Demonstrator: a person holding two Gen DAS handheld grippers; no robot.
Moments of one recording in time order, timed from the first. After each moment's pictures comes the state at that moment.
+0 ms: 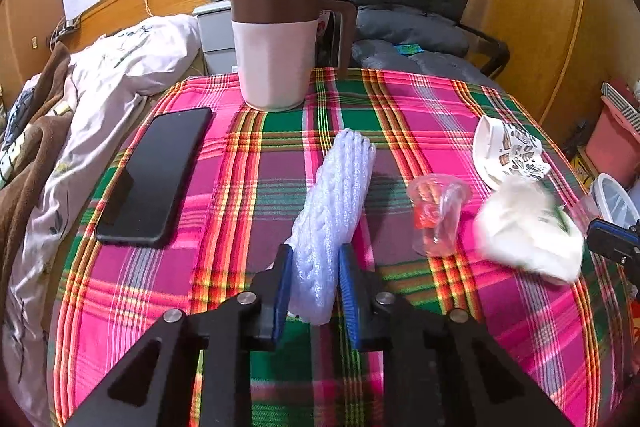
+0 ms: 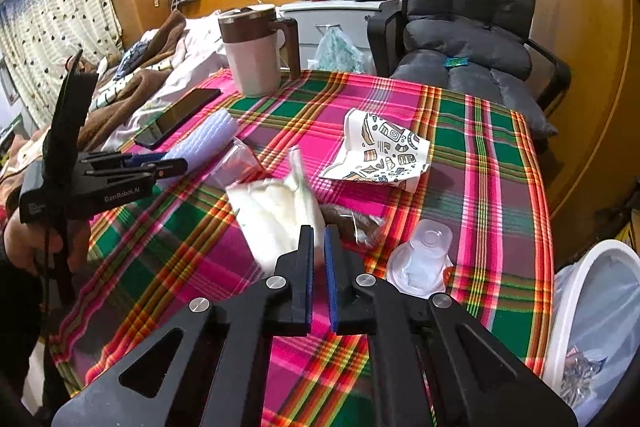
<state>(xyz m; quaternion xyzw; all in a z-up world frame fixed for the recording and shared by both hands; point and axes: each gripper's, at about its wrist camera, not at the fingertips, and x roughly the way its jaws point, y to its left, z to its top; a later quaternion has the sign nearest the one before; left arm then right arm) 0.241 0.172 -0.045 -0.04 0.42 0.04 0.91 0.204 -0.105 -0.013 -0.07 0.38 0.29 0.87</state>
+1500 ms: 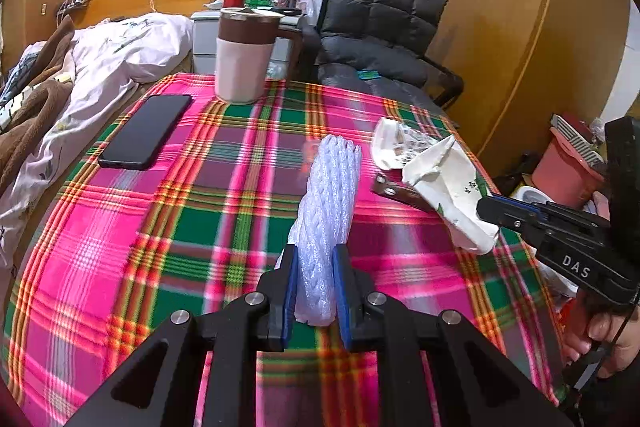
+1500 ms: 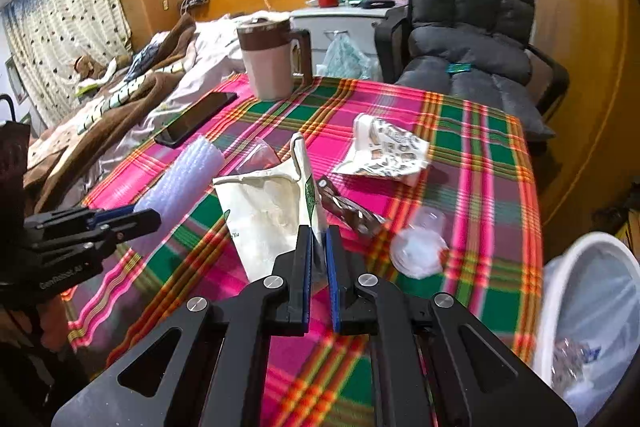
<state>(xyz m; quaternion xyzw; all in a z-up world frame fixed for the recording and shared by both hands) 0.140 0.111 -0.007 -0.12 0.37 0.00 0.92 0.187 -0.108 -0.001 -0.07 0.38 0.30 0.87</state>
